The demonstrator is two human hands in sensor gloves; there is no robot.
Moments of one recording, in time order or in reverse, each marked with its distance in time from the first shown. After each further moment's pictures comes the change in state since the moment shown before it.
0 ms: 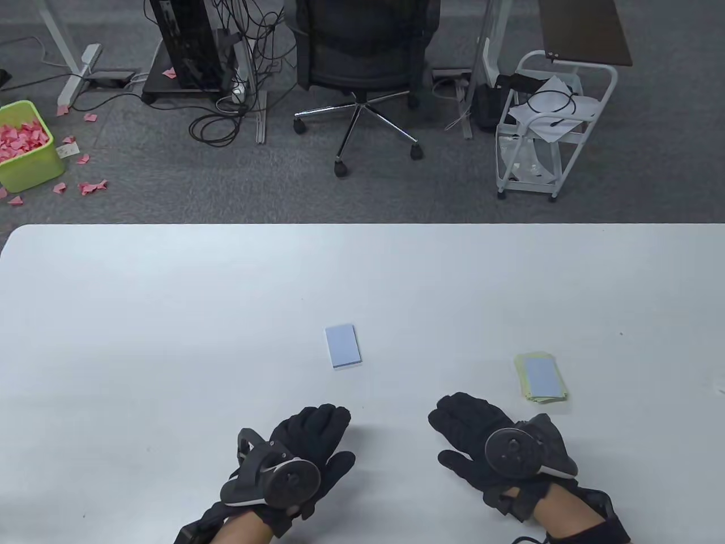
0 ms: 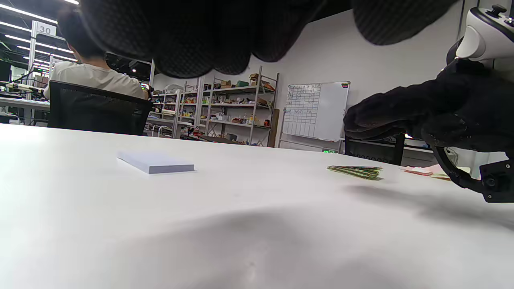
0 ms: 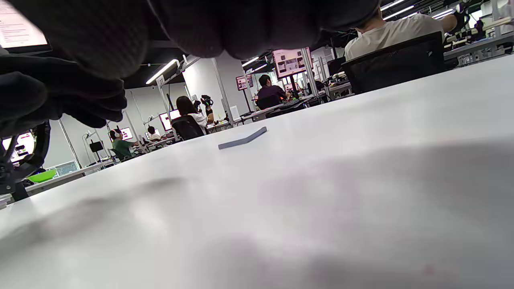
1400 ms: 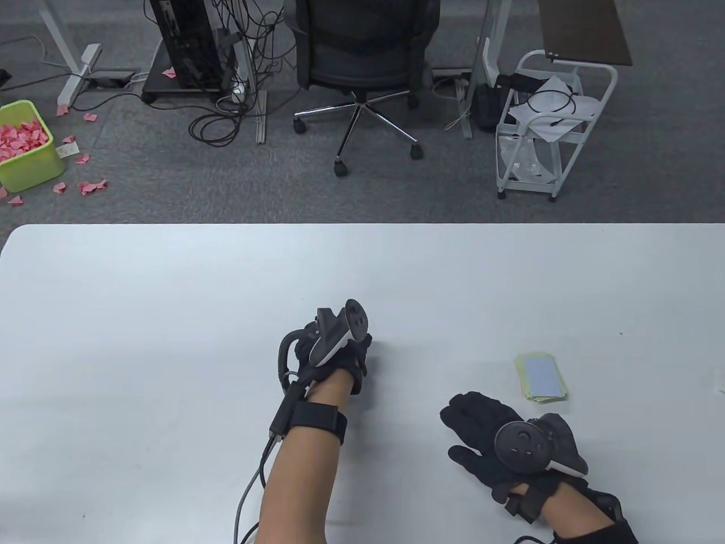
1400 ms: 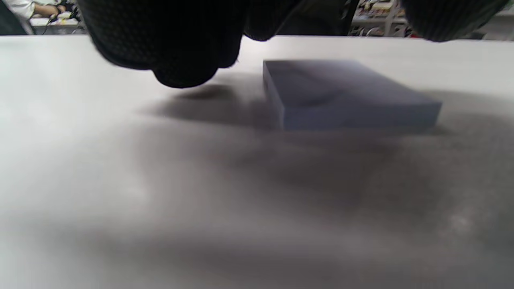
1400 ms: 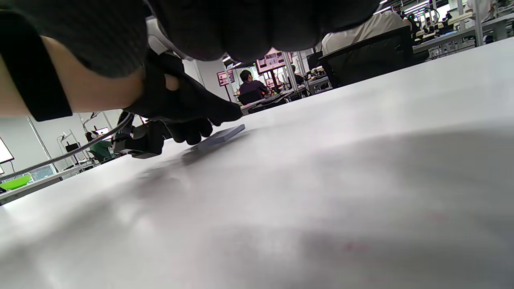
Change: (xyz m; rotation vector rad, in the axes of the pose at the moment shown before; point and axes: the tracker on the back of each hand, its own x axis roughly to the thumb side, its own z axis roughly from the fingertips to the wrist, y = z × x) left_hand -0.103 -0.069 -0.178 -0.385 0.891 -0.079; right_hand -0.013 -0.007 0.006 0.019 0.083 -0.018
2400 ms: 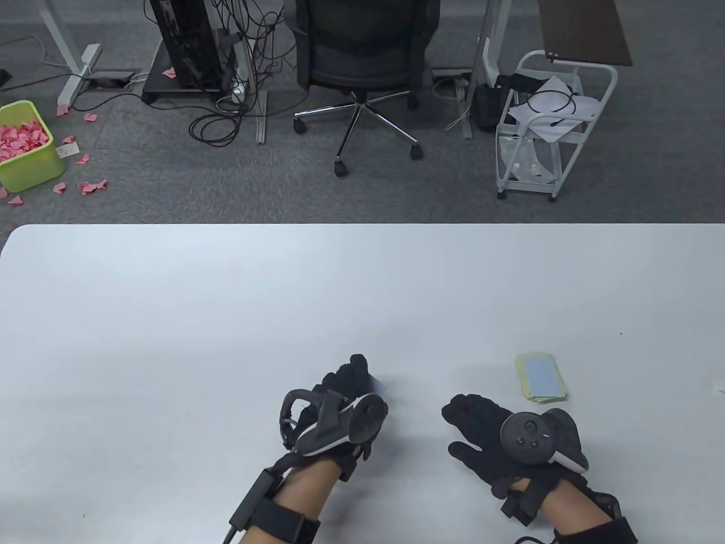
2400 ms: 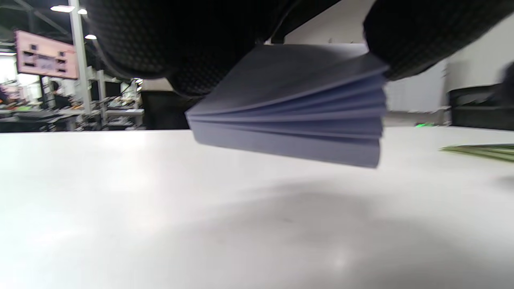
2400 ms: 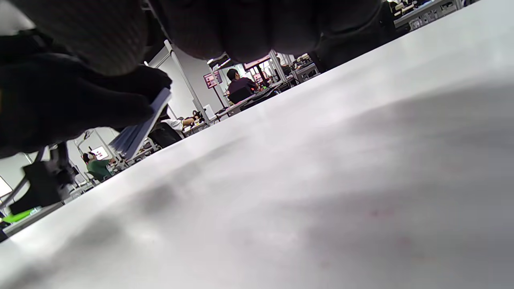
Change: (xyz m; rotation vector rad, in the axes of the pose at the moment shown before) left_hand -0.003 -0.001 0.157 0.395 -0.589 -0.049; right_hand -0.009 0.003 -0.002 0.011 0.060 -0.155
